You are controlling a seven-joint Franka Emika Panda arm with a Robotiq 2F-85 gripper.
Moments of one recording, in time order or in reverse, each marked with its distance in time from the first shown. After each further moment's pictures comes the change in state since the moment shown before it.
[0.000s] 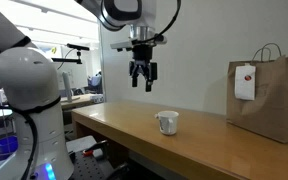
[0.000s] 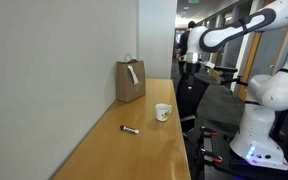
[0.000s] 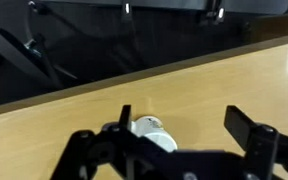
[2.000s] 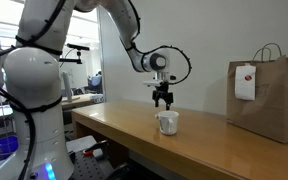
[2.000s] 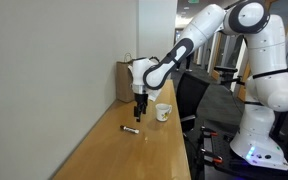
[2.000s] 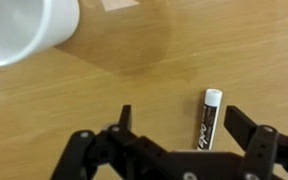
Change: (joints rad) arm 0.143 0.998 0.268 0.605 0.017 0.388 0.353
